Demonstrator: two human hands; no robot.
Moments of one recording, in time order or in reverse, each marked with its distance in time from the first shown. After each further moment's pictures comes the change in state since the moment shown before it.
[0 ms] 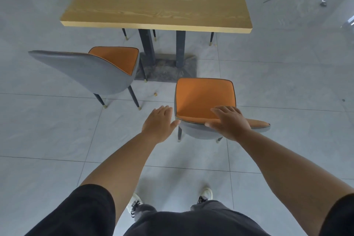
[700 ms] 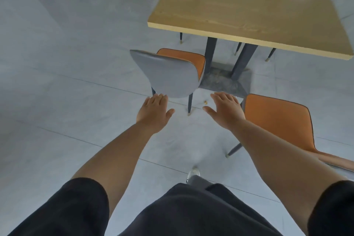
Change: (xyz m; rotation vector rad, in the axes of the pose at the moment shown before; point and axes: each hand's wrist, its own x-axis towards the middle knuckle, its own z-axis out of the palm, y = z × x) left_hand -0.090 -0.364 -0.110 0.109 0.111 -0.226; right_hand 0.196 -0.362 0.022 -0.042 0.129 -0.151
